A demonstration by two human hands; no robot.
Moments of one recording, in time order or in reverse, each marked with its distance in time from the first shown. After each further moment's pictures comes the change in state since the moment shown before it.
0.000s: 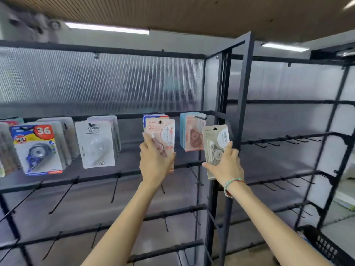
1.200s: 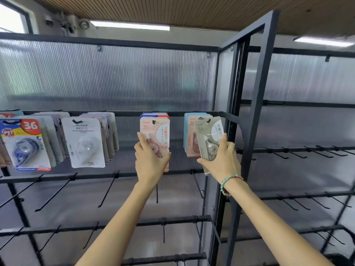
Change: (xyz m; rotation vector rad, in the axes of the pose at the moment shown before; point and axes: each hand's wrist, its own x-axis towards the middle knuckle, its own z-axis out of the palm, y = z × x) left_hand 0.039 -0.018 0.058 0.073 0.149 -0.049; right_hand 0.081 0.009 0.029 -0.019 -0.022 -0.233
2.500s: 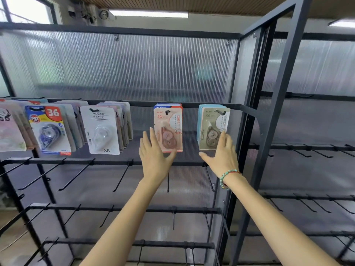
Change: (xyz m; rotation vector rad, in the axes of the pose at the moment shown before) left_hand -0.011 -0.015 -0.013 0.161 -0.010 0.059; right_hand 0.006 -0.014 0.031 0.059 -0.114 -0.077
